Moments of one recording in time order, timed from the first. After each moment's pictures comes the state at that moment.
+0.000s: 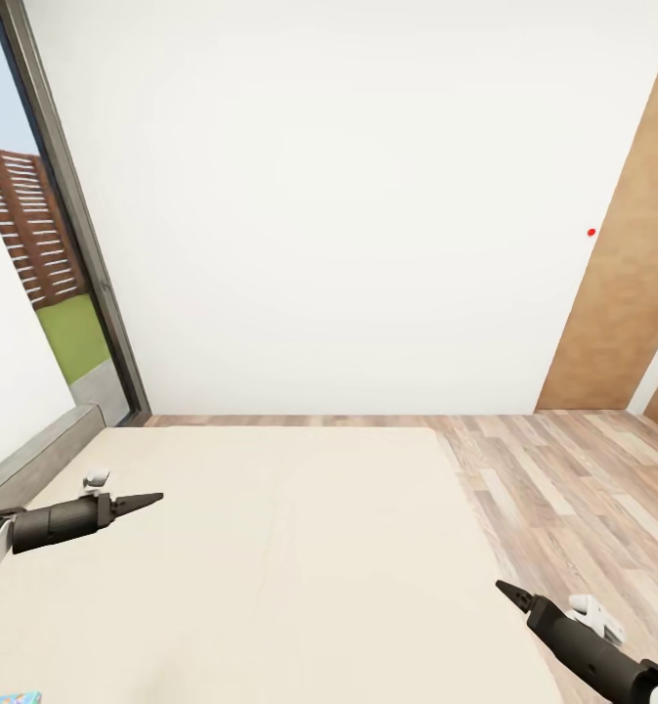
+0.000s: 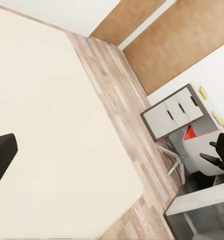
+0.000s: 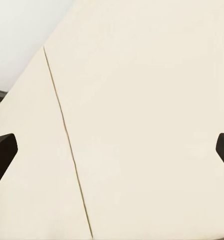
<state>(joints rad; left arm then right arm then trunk) -0.59 0.52 0.12 -0.82 0.30 0.71 -1.30 0.05 -0.13 -0.37 -1.56 -0.85 0.80 0.04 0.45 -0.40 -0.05</state>
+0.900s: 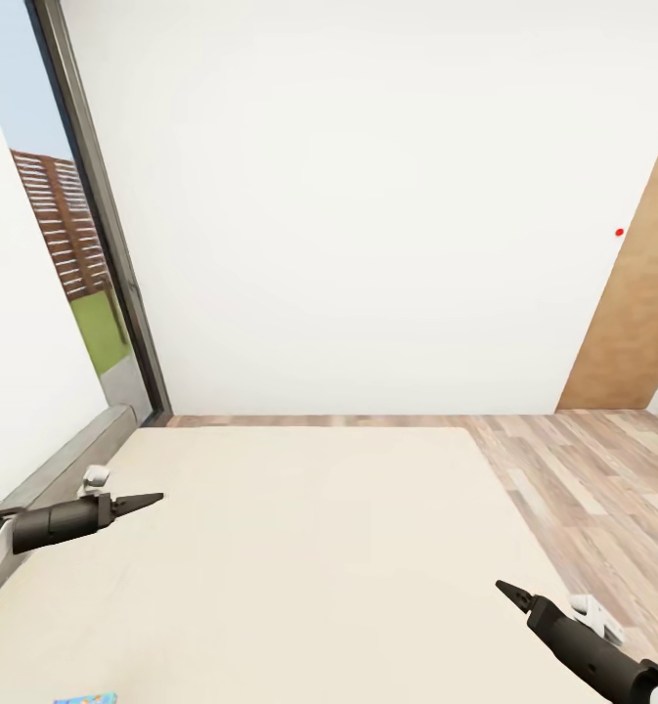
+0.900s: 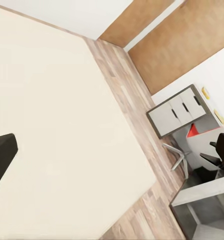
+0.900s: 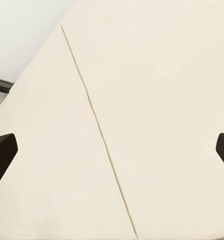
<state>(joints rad) -0.59 0.52 0.12 -0.82 0.30 0.71 -1.30 0.05 -0.13 -0.37 -1.56 -0.85 0.80 0.04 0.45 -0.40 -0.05</state>
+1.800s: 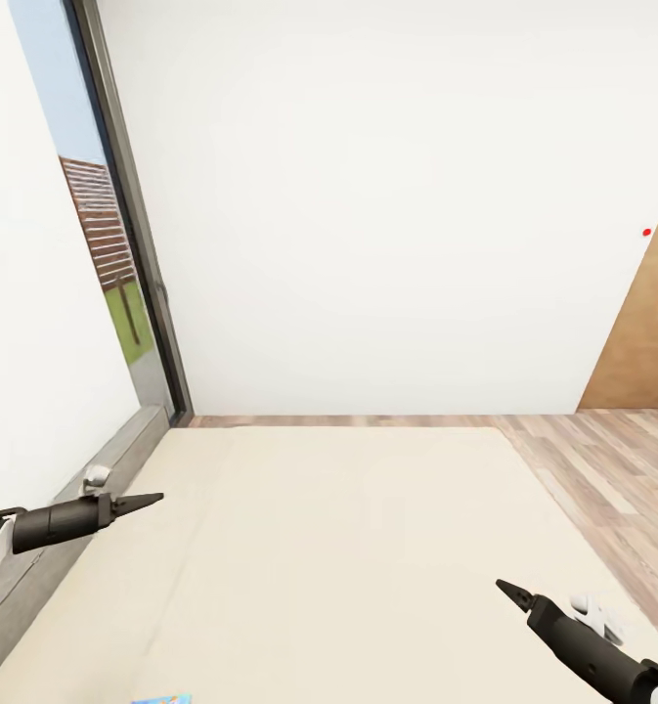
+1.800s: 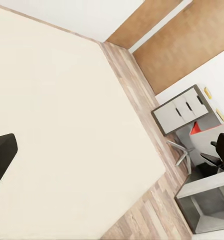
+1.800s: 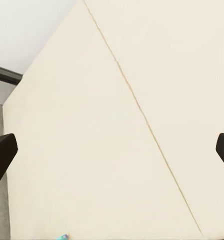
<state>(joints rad) -0.59 0.52 0.12 -0.82 0.30 0.71 -1.30 0.05 -0.13 -0.37 -1.56 -0.86 0.80 0.04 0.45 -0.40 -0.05</state>
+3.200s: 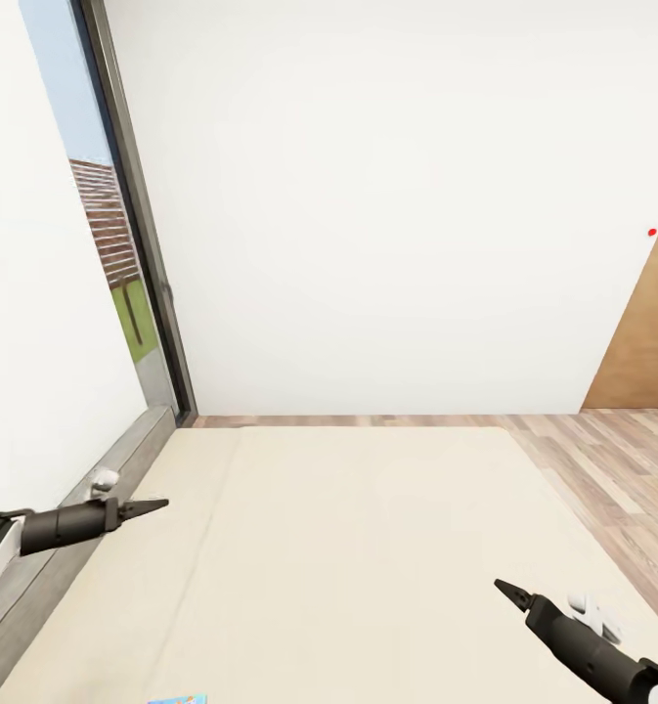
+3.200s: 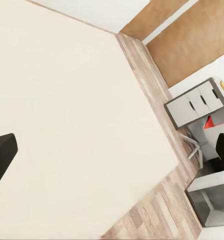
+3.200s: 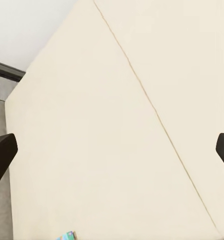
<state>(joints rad) -0.59 0.51 0.11 -0.81 0.27 0.71 -1.25 0.05 -0.13 -0.37 -1.56 -0.85 0.80 0.04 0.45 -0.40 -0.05</state>
